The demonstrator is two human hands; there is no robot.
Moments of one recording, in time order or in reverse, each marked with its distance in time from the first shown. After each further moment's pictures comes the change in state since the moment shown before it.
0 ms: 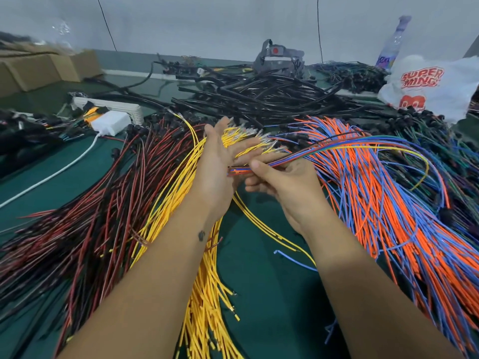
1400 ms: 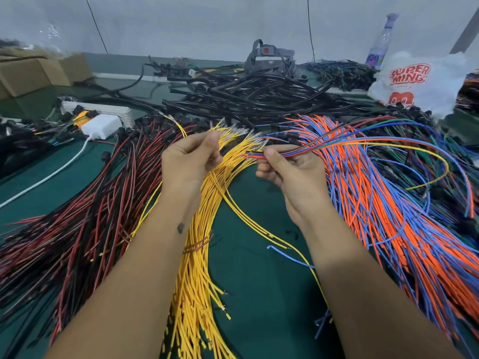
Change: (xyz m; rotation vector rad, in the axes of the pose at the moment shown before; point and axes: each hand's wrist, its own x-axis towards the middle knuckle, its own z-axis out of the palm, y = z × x) left_hand 0.001 0.007 -0.018 0.279 0.282 0.259; right_hand 0.005 -0.002 -0.015 0.071 0.192 -0.091
